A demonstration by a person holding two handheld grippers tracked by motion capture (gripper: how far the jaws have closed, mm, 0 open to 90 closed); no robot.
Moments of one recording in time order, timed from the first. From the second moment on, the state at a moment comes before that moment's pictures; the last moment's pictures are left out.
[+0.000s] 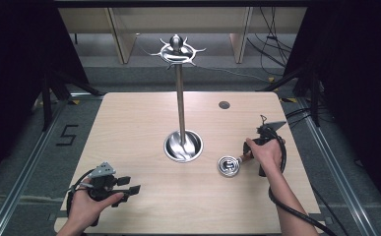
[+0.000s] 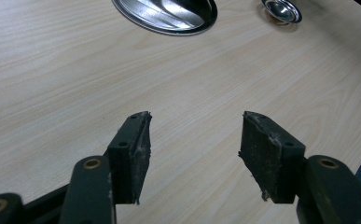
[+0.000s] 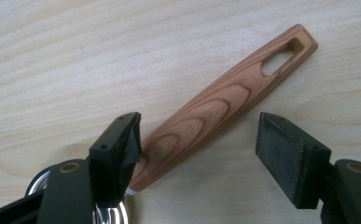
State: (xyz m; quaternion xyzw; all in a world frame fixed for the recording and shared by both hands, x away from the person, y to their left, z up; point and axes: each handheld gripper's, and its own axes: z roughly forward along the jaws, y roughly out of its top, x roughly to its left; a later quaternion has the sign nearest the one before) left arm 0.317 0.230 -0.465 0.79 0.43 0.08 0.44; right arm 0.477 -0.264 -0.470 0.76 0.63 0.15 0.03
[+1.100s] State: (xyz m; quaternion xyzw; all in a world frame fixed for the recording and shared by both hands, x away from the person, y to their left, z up) left arm 0.319 0.230 -0.468 0.79 0.43 0.06 0.44; right arm 0.480 -0.240 -0.470 0.70 0.71 0.01 0.02
